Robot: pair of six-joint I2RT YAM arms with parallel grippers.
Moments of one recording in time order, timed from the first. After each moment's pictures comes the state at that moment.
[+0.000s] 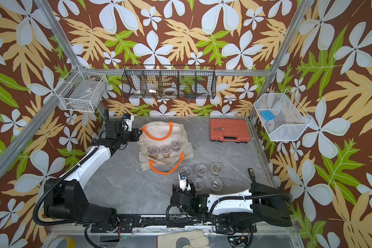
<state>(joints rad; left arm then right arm) -0.12 1.45 1.12 -0.25 0.30 -0.25 1.36 1.38 0.53 0.04 0.75 0.84</state>
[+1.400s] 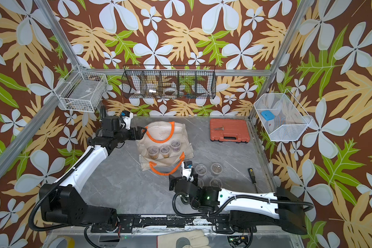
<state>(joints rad) -0.12 1.39 1.20 -0.34 0.31 -0.14 1.25 1.10 0.68 -0.21 0.66 0.85</state>
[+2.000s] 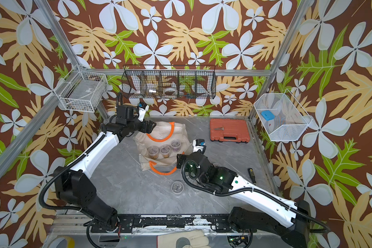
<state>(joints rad) -0.26 1.67 1.54 -0.50 0.14 0.07 0.96 1.12 1.01 -0.46 0.40 0.78</state>
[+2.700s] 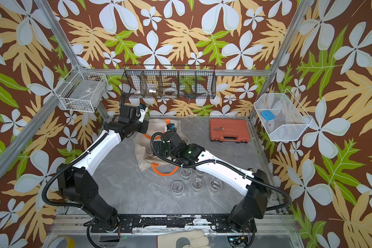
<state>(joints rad) -0.27 1.63 1.50 -0.54 0.01 0.06 0.92 1.63 1.46 -0.46 0.19 0.68</state>
